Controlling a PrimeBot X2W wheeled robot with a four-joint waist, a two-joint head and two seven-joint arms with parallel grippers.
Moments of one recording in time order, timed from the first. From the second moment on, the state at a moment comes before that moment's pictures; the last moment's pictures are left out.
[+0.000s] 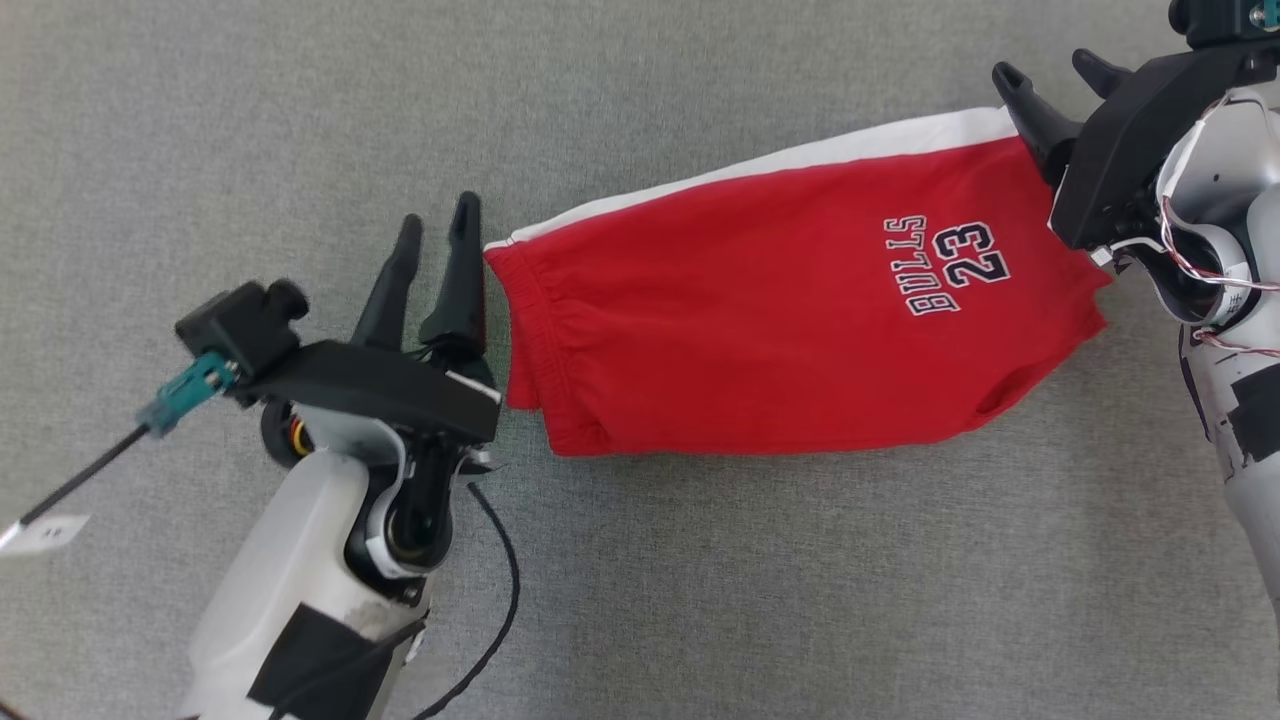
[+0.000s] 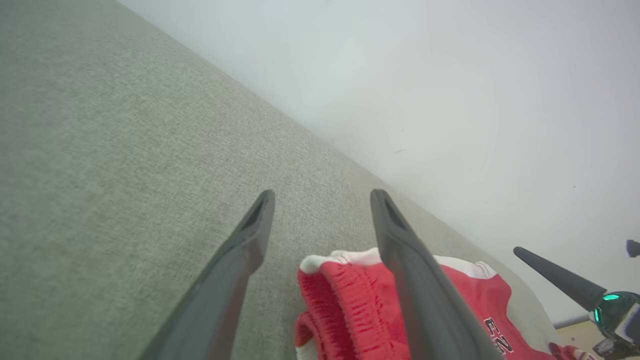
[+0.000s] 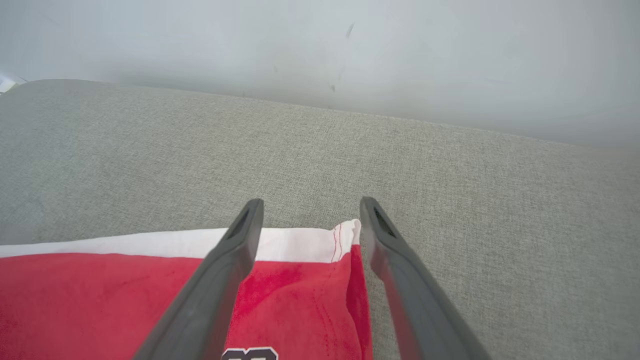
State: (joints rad) left arm -0.67 0.15 -0.41 0.37 -1.03 0.03 -0.17; right arm -0.99 -0.37 0.26 0.55 0.50 0.13 0.49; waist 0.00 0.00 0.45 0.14
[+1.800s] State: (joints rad) left arm 0.00 0.05 -0.03 0.09 -0.44 -0.05 -0.26; right arm -0.79 -0.28 0.09 0.80 0.40 0.13 0.45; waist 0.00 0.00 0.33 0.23
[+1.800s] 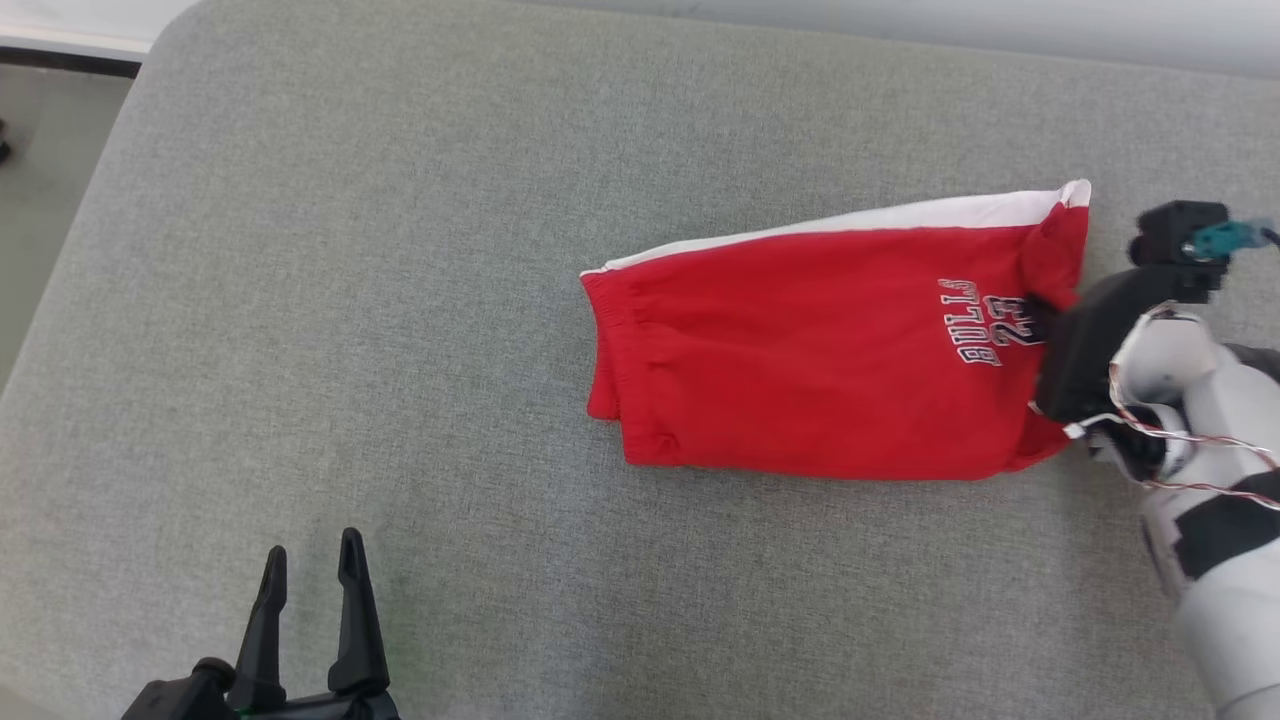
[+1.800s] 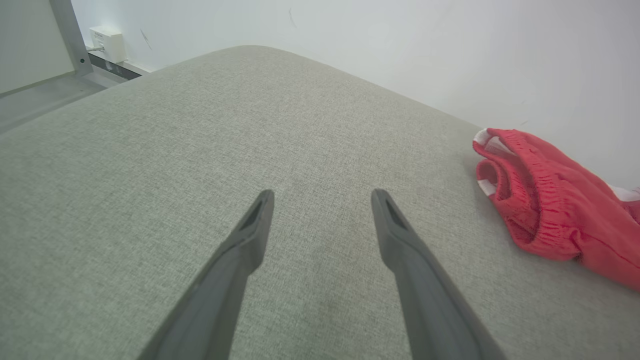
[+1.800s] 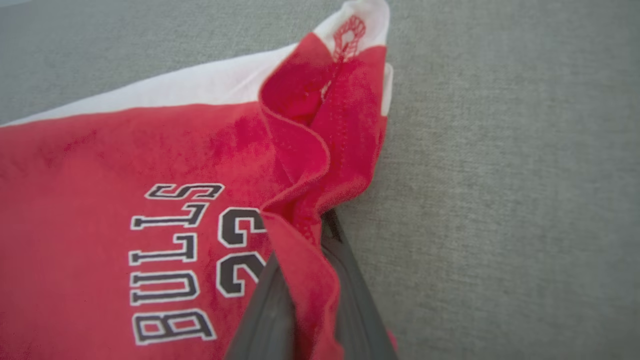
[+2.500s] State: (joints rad) left arm 0.02 0.05 -0.04 0.08 -0.46 -0.05 -0.26; right arm -0.57 -0.43 -0.06 0.41 0.24 0.13 0.51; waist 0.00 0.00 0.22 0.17
